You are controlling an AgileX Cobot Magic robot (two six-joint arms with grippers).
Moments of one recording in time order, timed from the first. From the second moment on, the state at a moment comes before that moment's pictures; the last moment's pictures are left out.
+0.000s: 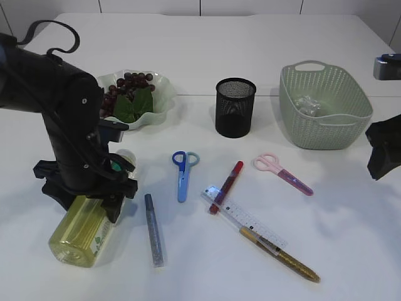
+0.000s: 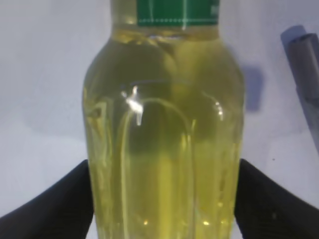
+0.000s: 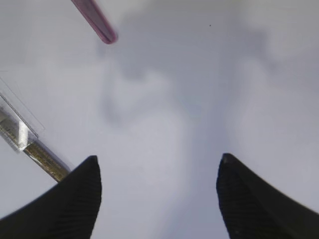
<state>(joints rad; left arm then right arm) -0.50 1.98 -1.23 0.13 0.90 -0.41 0.05 1.49 -1.08 0.03 1.02 -0.03</state>
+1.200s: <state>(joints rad) -0.51 2.02 -1.24 0.18 0.87 -0.41 0.05 1.49 -1.08 0.04 1.02 -0.03</state>
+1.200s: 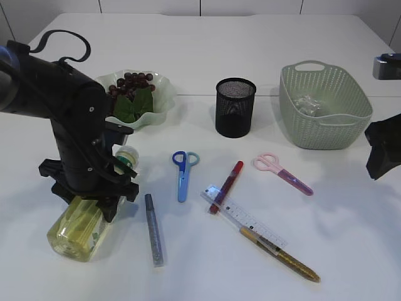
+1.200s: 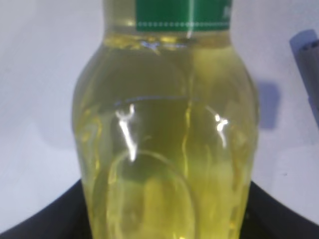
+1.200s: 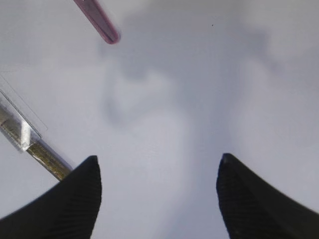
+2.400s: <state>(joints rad) -0.26 1.45 -0.60 0.39 0.13 -0.41 0.05 1.49 -1.08 0.05 1.02 -0.03</state>
